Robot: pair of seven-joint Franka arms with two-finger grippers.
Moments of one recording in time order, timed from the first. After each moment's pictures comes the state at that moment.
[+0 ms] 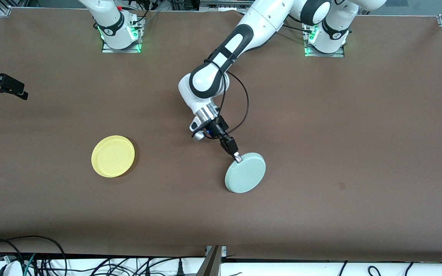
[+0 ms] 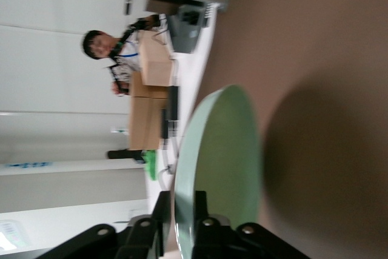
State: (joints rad) left arm -1.03 1.09 0.14 -1.09 1.12 1.83 -0.63; right arm -0.04 0.01 -0.08 -1.67 -0.02 1.65 -0.13
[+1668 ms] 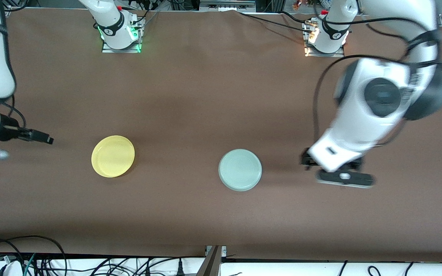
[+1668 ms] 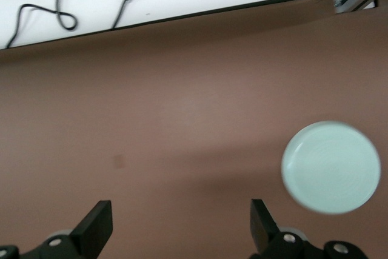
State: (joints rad) left arm -0.30 0.54 0.08 -1.12 0.03 1.77 -0.09; right arm -0.10 0.37 -0.10 -1.73 0.16 2.05 -0.09
